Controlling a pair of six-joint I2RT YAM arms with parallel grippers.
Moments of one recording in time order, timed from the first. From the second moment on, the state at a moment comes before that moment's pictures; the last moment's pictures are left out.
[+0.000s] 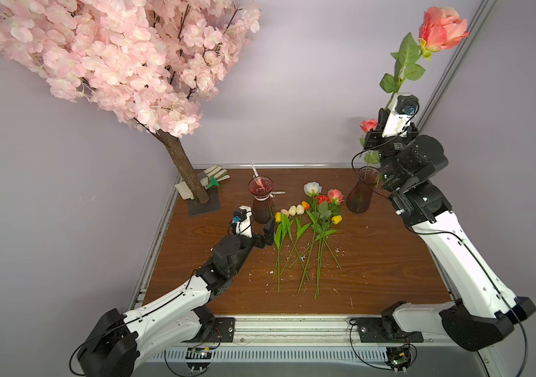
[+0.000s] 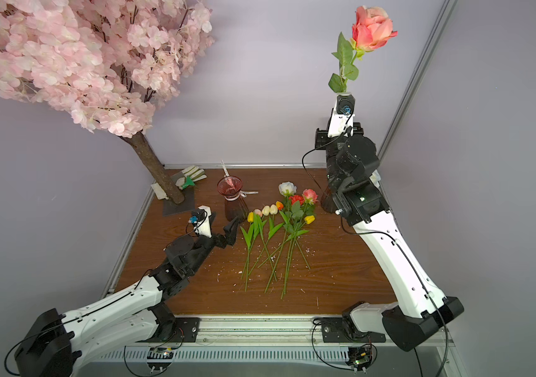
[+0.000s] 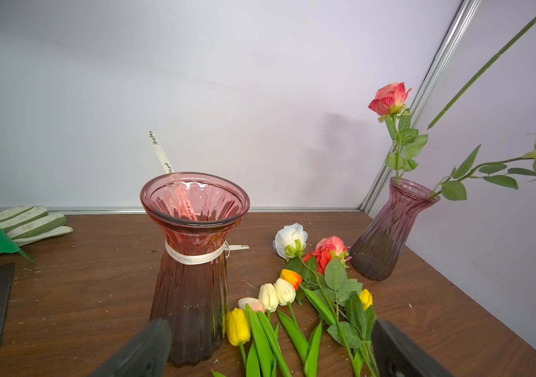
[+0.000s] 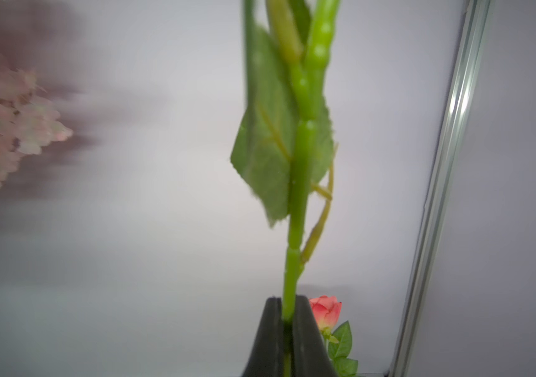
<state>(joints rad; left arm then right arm) -0.72 0.93 0.39 0.52 -0.30 -0.24 0.47 1.37 1.71 -0.06 0.56 -0.21</state>
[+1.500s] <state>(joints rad) -0.72 1.09 0.43 0.52 -0.29 -0.22 0.14 1.19 1.45 -0.29 -0.09 0.20</state>
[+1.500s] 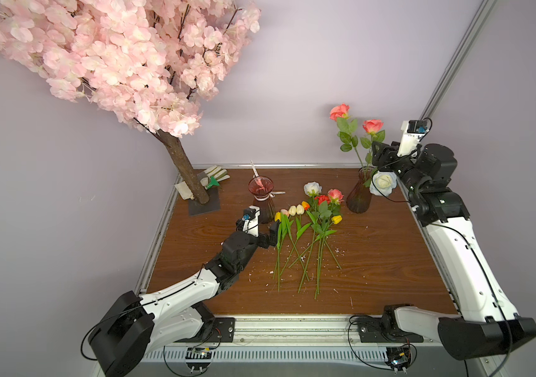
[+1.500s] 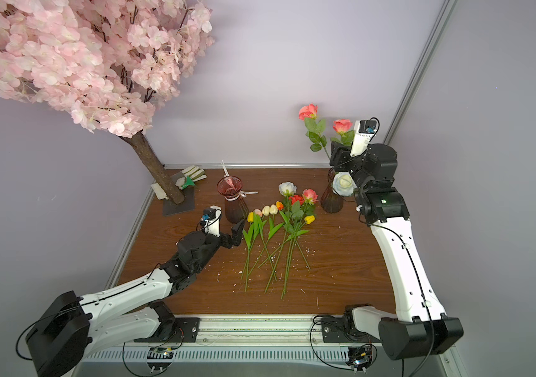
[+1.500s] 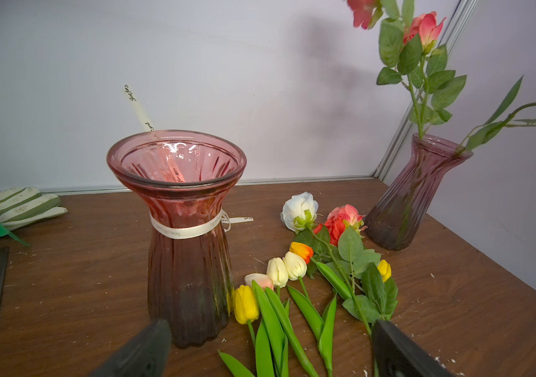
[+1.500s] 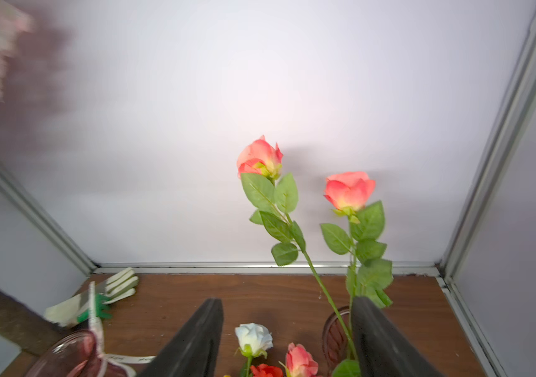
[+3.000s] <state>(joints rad) -0.72 1.31 0.67 -0.04 -0.14 -0.49 0.40 0.66 0.16 0.17 -0.18 0.36</state>
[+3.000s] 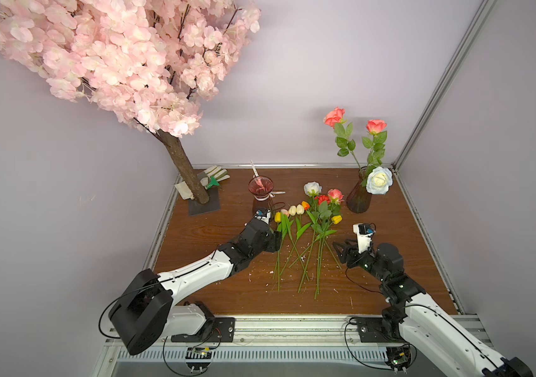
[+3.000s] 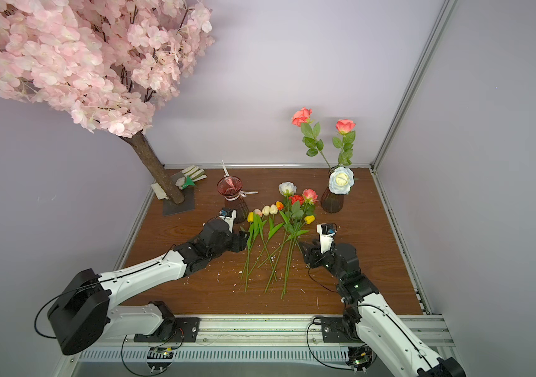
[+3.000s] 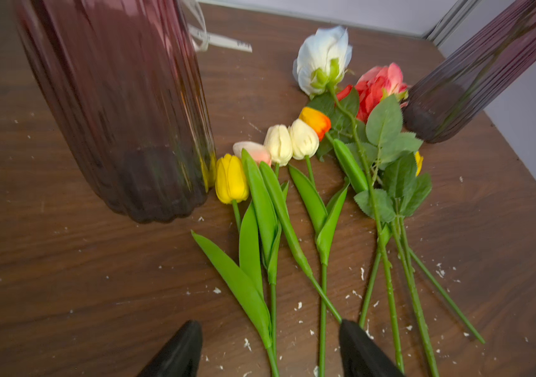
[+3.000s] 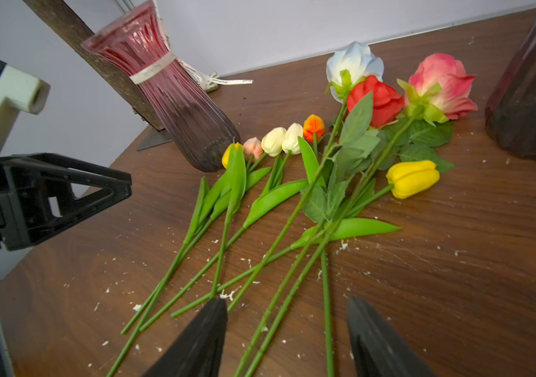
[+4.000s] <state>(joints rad) -0.88 1.45 0.75 -0.29 -0.07 -0.63 0.40 0.64 0.03 0.32 -0.06 0.37</state>
